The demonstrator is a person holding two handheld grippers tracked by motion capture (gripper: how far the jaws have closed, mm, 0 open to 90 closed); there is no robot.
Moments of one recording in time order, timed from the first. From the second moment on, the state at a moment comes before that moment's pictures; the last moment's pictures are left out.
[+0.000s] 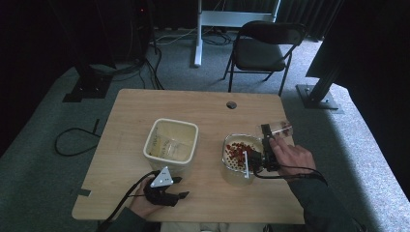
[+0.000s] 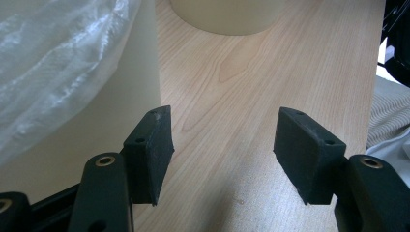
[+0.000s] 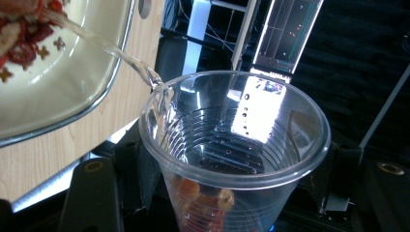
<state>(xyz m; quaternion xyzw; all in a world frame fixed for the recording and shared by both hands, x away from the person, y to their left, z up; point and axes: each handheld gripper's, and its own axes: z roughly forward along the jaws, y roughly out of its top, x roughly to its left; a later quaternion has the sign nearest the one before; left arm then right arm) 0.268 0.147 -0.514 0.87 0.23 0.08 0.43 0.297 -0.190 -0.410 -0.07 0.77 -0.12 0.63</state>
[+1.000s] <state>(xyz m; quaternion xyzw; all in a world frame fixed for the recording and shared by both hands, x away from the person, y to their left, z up) 0.268 0.146 -0.515 0.87 0.23 0.08 0.43 0.294 -0.191 -0.410 -0.07 0.77 -0.10 0.63</state>
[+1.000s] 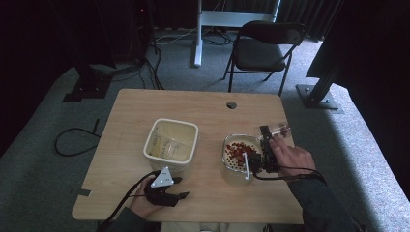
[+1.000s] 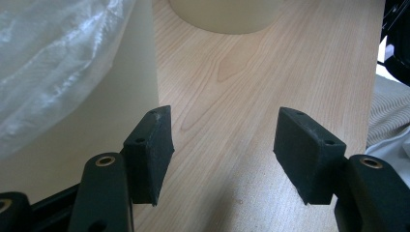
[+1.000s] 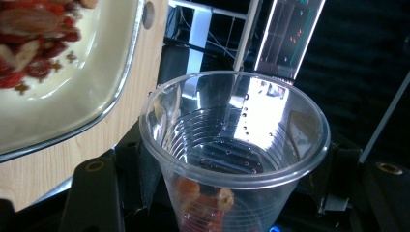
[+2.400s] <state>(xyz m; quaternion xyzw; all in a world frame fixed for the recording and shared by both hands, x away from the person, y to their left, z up) 0.269 0.142 -0.517 0.87 0.23 0.08 0.42 0.294 -0.192 -0.413 -0.06 0.77 -0.08 0.63</state>
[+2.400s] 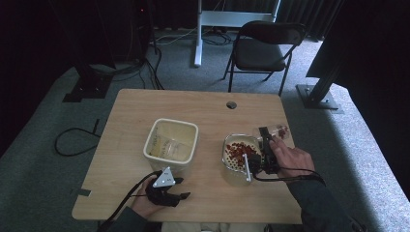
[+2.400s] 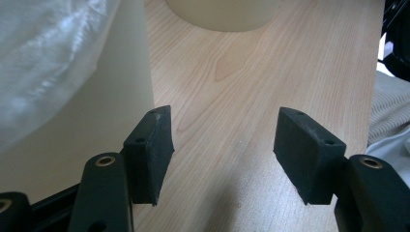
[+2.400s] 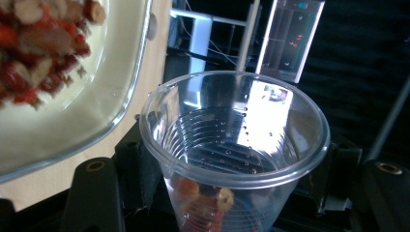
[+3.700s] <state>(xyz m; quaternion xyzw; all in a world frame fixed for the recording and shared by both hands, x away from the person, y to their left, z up) 0.266 0.145 -0.519 0.87 0.23 0.08 0.42 0.342 -0.068 -0.335 0.17 0.80 0.51 0.25</state>
